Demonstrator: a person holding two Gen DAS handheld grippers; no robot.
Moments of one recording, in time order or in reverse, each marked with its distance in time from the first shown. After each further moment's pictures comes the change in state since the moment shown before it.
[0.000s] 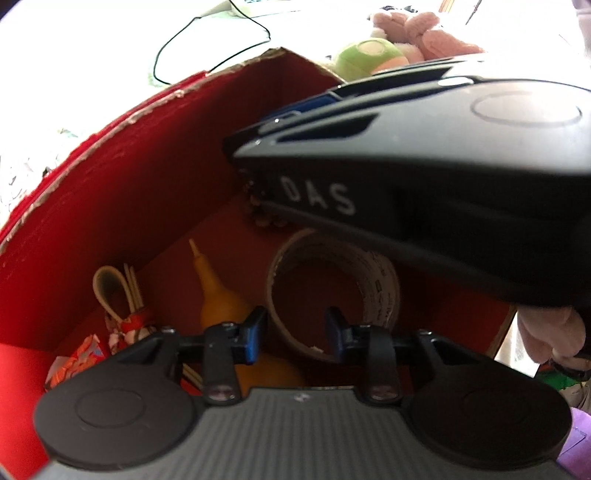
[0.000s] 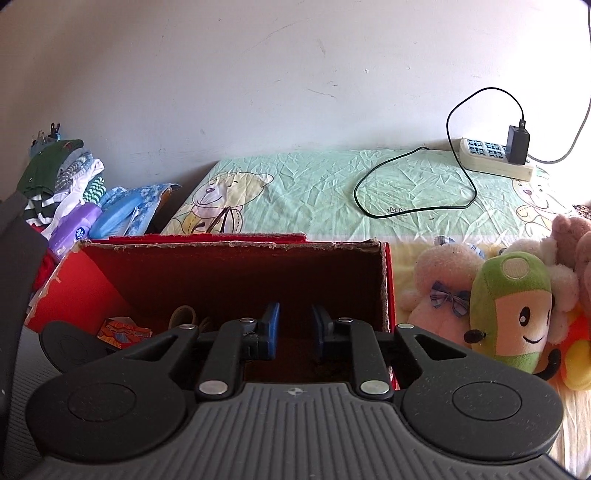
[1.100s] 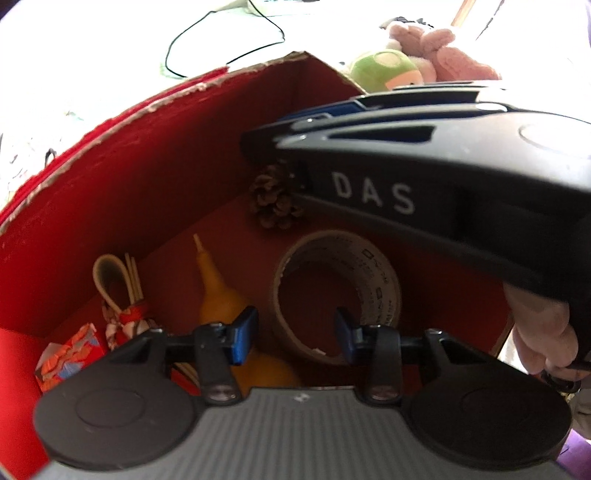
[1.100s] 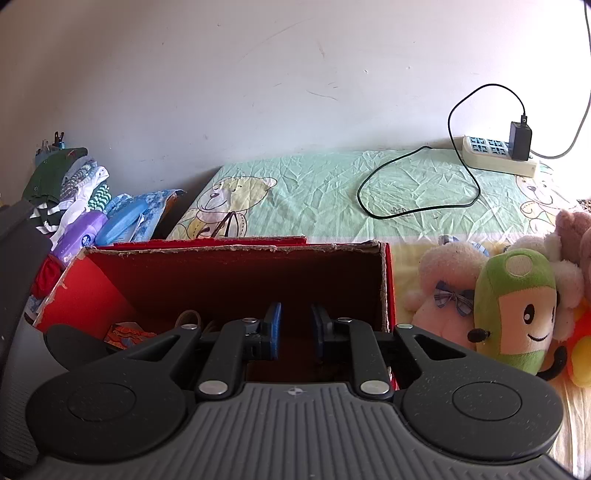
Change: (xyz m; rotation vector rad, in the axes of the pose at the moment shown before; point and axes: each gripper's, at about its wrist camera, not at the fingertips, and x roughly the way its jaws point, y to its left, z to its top) left arm -0.011 -0.004 -0.006 -0.067 -0.002 -0.031; right arm 0.000 -0.004 0.002 0.015 -0.007 0.027
